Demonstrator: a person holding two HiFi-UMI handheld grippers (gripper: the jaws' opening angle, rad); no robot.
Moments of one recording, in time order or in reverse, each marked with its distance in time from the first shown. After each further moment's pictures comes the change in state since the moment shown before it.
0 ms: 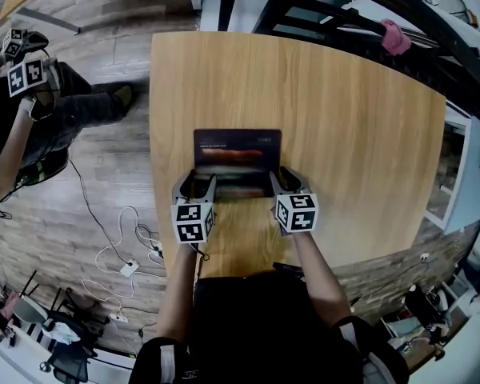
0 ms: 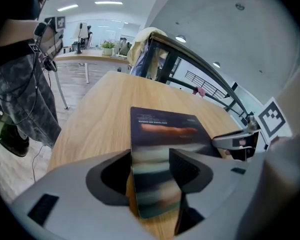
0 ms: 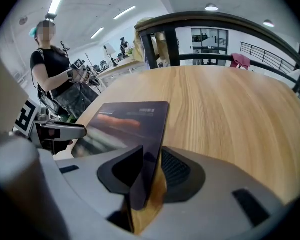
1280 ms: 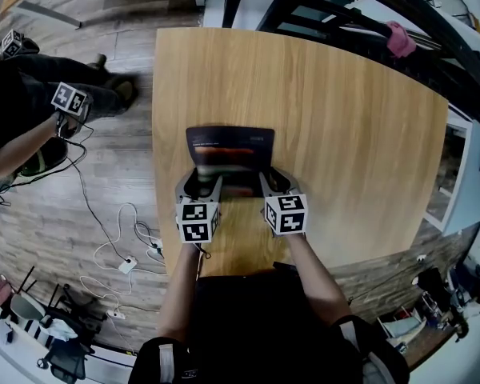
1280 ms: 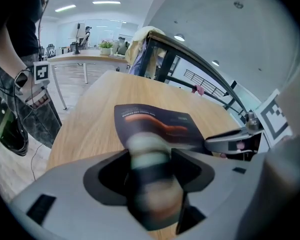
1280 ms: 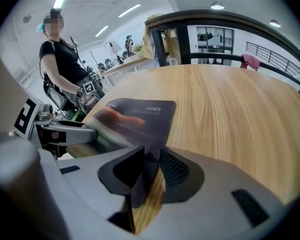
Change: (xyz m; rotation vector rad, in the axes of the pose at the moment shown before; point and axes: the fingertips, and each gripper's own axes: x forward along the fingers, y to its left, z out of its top) left arm -0.001 -0.006 0.001 0.017 0.010 -0.006; right arm 0.009 0.042 0.001 -0.039 0.017 0.035
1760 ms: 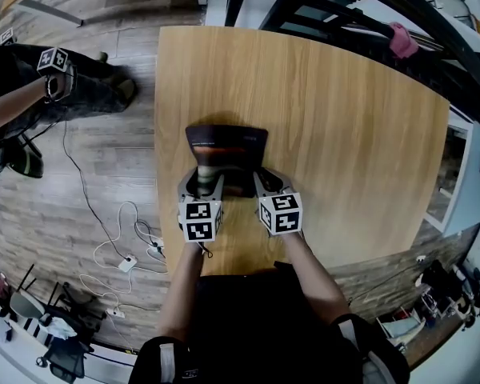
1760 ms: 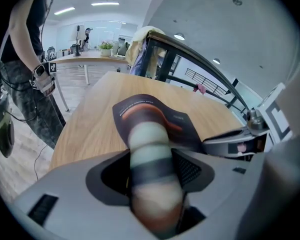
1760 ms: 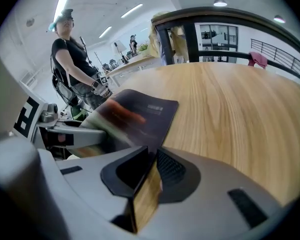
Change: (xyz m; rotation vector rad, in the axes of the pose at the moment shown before) left arm 0.001 0.004 0.001 0.014 0.001 0.028; right arm 0.012 0.027 0.001 -0.008 0.005 0.068
